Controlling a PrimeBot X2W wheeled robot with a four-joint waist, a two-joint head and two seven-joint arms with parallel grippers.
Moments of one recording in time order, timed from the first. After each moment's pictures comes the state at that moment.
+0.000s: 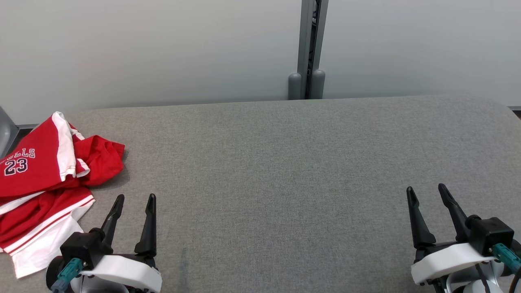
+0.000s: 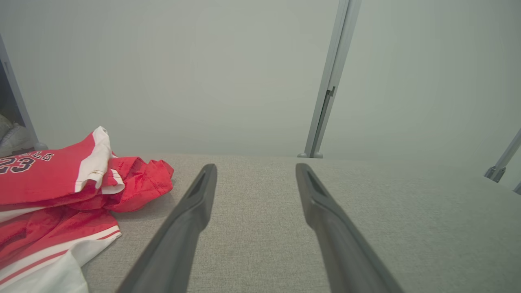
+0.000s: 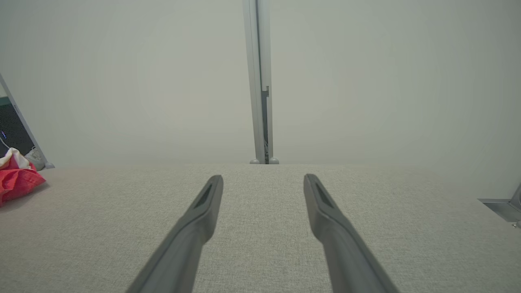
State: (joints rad) left arm -0.04 0.15 -0.11 0.23 -0.35 -0.03 -0.22; right arm -0.09 -0.07 0.02 0.27 0.16 0.13 -0.24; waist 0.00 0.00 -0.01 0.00
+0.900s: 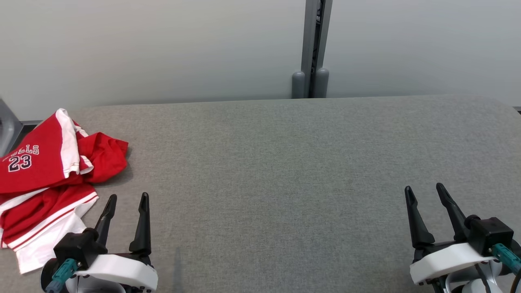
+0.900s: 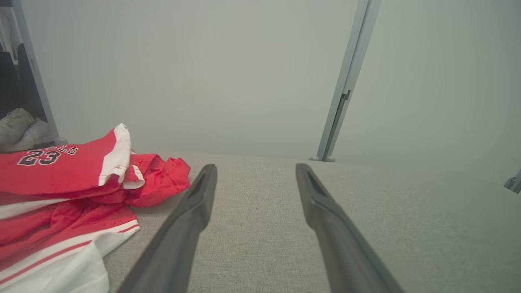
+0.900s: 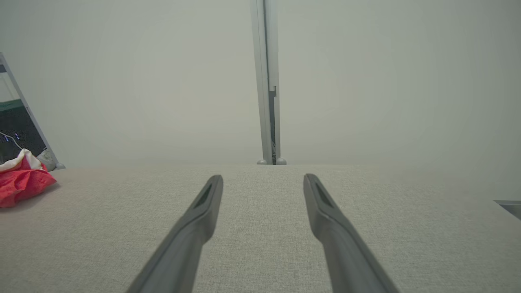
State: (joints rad) left arm -0.05 0.15 -0.10 0.23 -0.36 0.00 -0.23; right arm -0.10 -0.08 0.04 0.29 0.19 0.13 -0.26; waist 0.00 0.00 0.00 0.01
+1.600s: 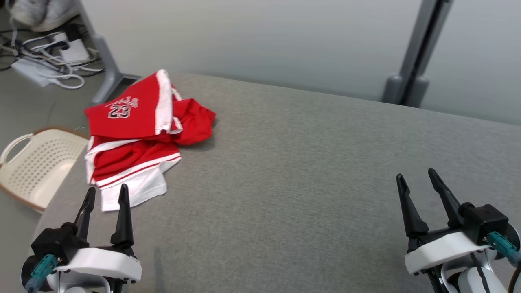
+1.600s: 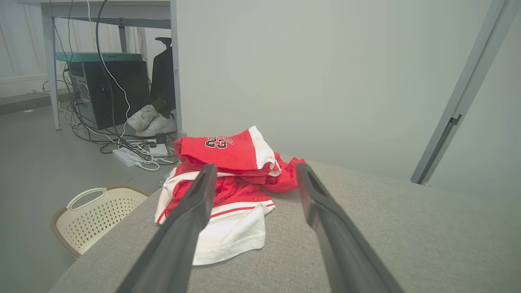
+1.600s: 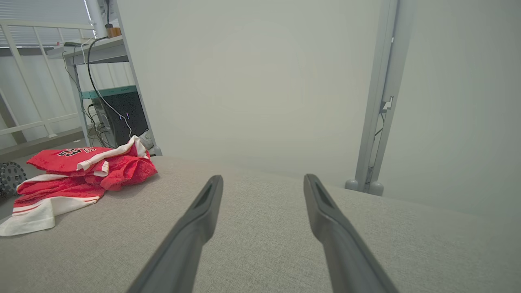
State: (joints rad) left arm -0.07 0.18 -0.06 0.24 -0.38 0.02 -0.25; right arm -0.13 -0.10 0.09 0.25 0.19 0.13 -0.24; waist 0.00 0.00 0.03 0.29
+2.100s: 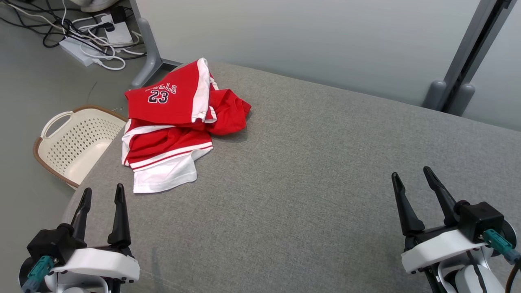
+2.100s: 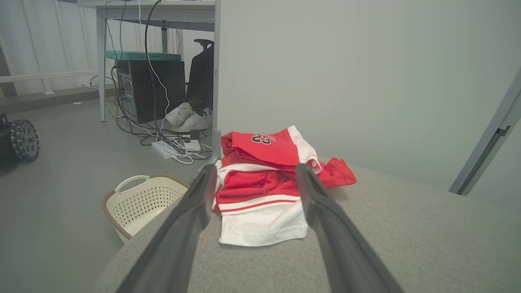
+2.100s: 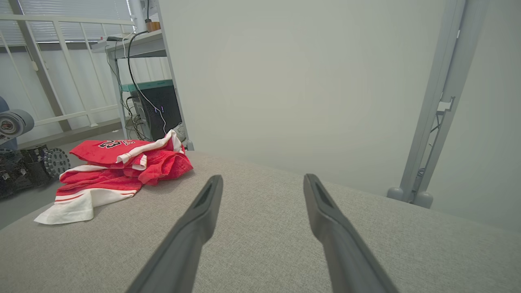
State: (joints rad) left arm -0.07 0.18 -0.05 0.24 -0.40 0.02 -0.26; right arm -0.14 -0.11 0.10 0.24 0.19 0.13 -0.23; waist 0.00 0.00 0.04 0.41
